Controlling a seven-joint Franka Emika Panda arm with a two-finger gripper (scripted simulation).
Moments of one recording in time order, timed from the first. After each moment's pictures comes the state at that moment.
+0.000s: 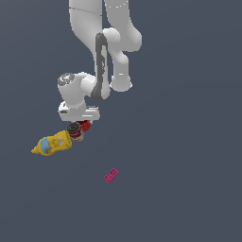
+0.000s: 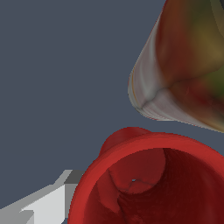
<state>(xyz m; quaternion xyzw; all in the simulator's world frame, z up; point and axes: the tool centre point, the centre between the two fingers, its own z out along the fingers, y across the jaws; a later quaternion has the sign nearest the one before) -0.130 -0.217 0.047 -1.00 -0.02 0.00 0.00</state>
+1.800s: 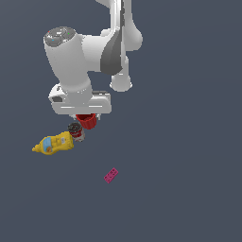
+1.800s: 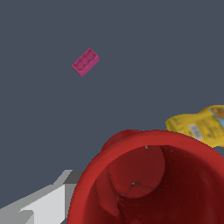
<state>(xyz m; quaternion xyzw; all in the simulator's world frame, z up) -0.017 -0.138 0.226 -1.00 -0.02 0.00 0.00</state>
